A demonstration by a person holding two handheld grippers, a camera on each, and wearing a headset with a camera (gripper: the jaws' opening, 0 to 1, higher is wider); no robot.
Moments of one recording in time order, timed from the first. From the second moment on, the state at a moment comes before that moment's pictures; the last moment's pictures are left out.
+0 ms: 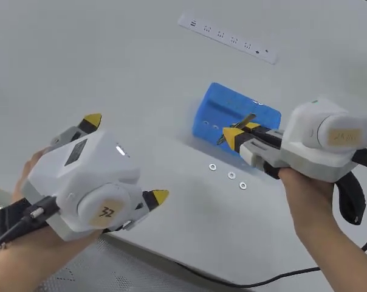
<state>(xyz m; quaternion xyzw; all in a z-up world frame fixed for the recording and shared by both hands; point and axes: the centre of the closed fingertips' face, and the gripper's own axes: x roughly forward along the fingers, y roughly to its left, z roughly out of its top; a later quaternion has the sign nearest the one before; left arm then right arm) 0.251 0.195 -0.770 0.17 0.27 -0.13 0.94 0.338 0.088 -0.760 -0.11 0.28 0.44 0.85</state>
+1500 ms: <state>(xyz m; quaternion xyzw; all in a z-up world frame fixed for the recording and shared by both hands) 0.250 0.194 -0.773 0.17 0.28 -0.14 0.94 0.347 0.073 -0.811 -0.11 0.32 0.41 0.85</state>
